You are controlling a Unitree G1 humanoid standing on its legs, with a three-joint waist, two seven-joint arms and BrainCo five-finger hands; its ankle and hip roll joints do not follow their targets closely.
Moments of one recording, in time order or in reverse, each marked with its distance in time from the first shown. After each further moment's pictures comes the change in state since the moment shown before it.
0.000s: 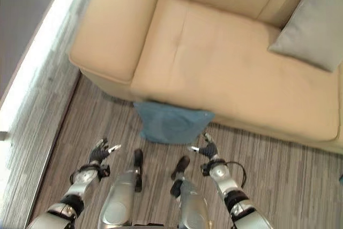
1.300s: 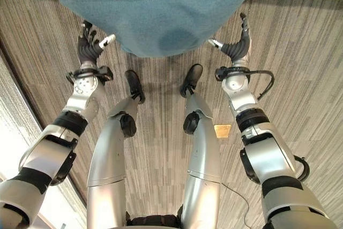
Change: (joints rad) left arm -0.656 0.126 -0.136 -0.137 -0.152 -0.074 0.227; right arm -0.621 -0.206 0.014 -0.031 0.086 -0.018 -0.250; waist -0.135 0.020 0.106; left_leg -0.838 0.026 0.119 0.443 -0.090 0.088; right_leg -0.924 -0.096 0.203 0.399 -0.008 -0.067
